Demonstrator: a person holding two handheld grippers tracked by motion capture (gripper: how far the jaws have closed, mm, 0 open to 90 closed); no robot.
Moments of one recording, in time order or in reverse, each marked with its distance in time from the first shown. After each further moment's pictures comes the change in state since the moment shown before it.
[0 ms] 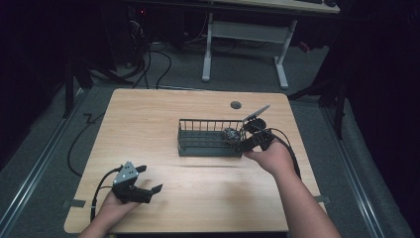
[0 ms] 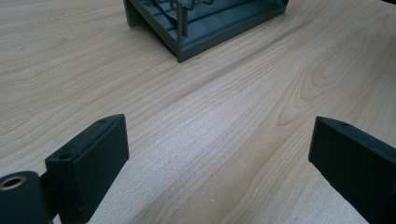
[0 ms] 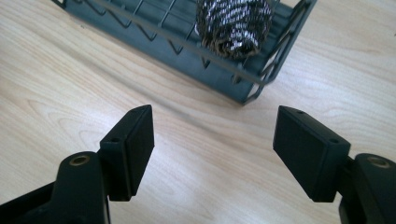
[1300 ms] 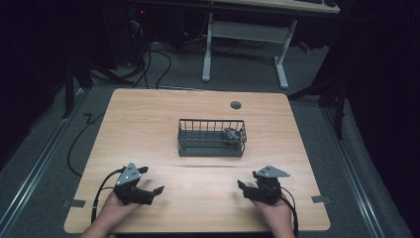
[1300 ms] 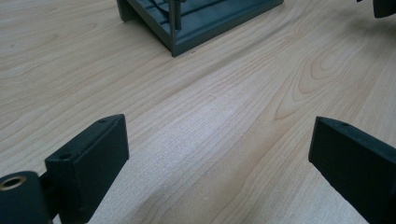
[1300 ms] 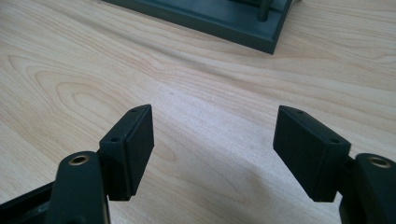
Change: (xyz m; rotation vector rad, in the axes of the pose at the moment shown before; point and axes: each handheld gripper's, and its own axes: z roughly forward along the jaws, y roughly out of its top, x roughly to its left) left arm -0.005 -0.001 0.004 0.019 -0.002 0.018; right arm 0.009 -0.155 0.072 -0.505 0.007 -0.049
